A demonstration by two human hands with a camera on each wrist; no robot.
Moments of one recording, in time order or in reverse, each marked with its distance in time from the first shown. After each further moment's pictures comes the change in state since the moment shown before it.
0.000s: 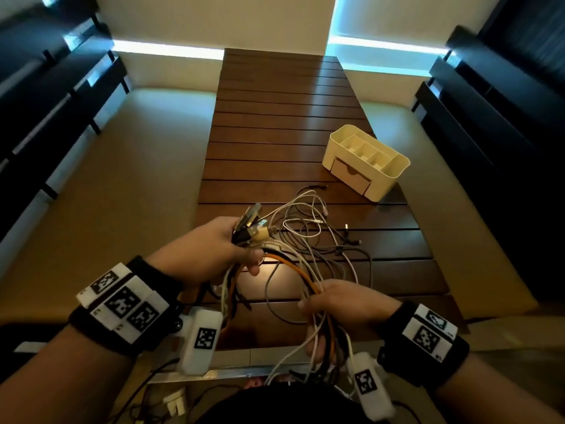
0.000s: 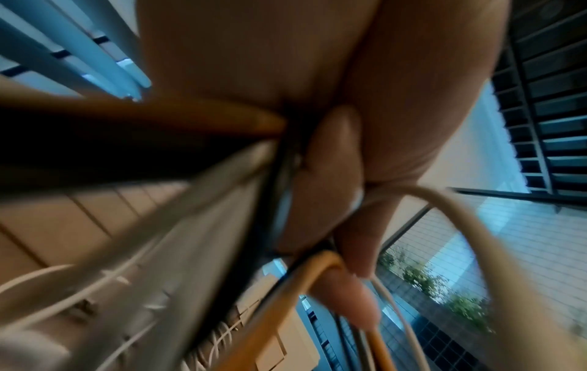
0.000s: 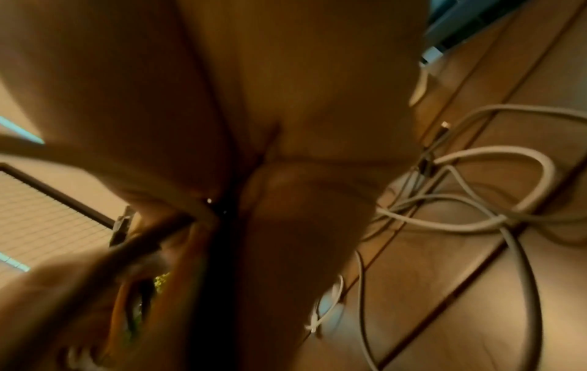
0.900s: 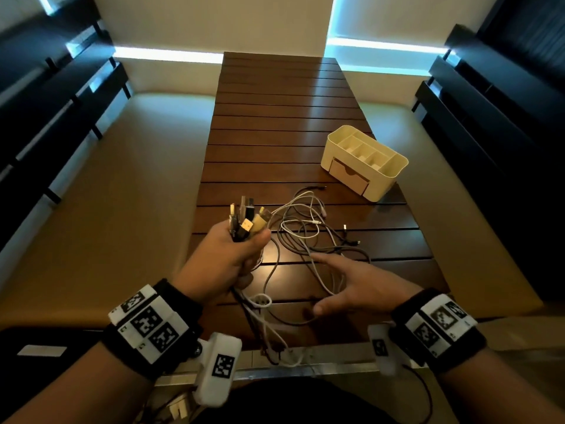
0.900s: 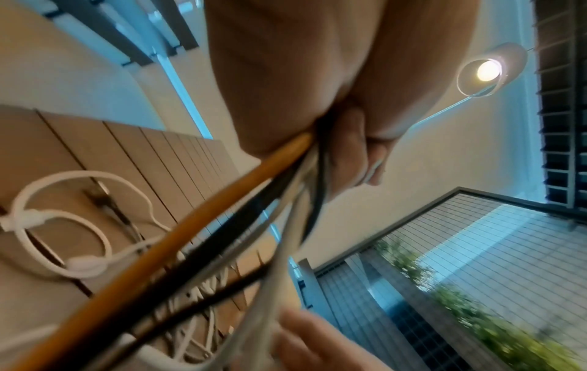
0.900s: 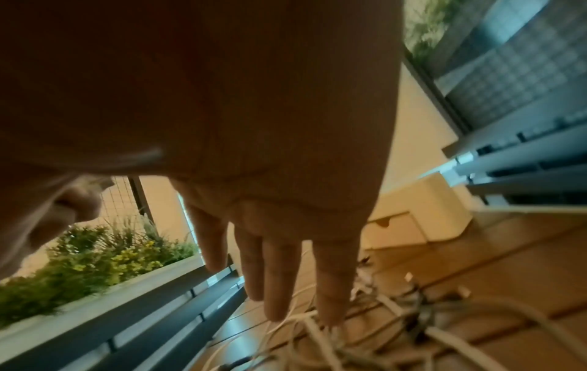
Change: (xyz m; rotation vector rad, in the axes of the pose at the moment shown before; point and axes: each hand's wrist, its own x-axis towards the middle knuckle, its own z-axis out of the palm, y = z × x) left_hand 0.008 -0.007 0.041 -0.665 0.200 0.117; right_hand -0.015 0.004 -0.034 -0.501 0.295 -0.075
